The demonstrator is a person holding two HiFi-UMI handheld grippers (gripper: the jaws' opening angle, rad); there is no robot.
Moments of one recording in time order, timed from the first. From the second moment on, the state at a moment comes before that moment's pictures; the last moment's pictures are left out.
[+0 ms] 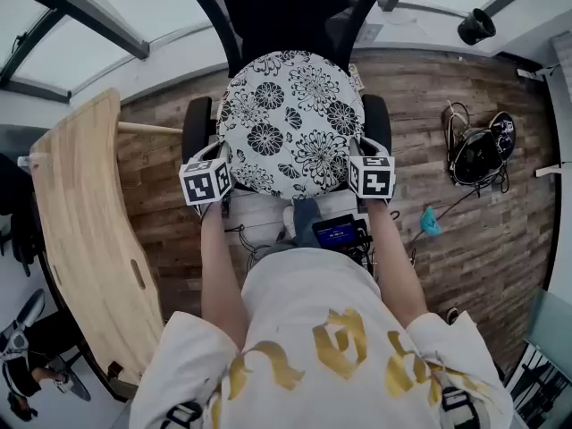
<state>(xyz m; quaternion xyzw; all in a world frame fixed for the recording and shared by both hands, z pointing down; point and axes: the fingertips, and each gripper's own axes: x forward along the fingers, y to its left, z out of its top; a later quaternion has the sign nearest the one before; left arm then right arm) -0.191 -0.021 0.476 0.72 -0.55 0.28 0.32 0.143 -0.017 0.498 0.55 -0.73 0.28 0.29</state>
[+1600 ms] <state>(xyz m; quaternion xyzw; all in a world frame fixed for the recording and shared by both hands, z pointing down) -0.207 -0.003 0.444 0.73 -0.56 0.26 0.30 0.148 0.012 0.461 0.57 -0.73 0.26 0.29</state>
